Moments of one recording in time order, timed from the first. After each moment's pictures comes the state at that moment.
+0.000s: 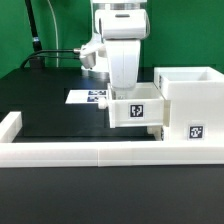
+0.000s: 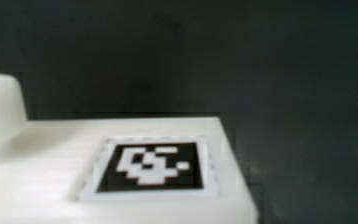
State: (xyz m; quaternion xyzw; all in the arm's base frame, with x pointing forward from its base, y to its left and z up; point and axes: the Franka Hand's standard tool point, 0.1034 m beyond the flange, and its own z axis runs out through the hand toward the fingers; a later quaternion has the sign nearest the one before) arm 0.529 -0.012 0.058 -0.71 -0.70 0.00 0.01
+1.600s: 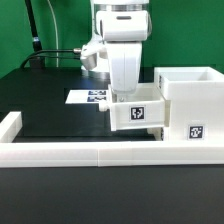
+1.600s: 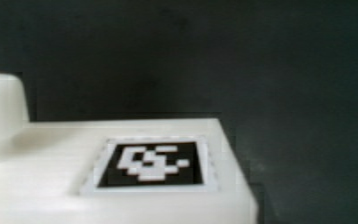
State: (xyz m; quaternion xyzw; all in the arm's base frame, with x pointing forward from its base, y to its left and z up) arm 0.534 -0.011 0.056 -0.72 -0.69 0.01 0.02
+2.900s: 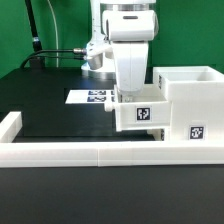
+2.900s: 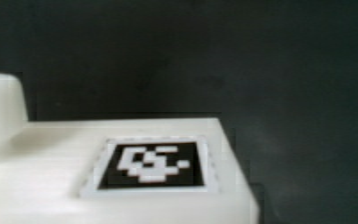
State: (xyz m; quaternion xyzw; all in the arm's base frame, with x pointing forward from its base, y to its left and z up) arm 0.540 -0.001 0.057 -0.72 -0.69 0.01 0.02
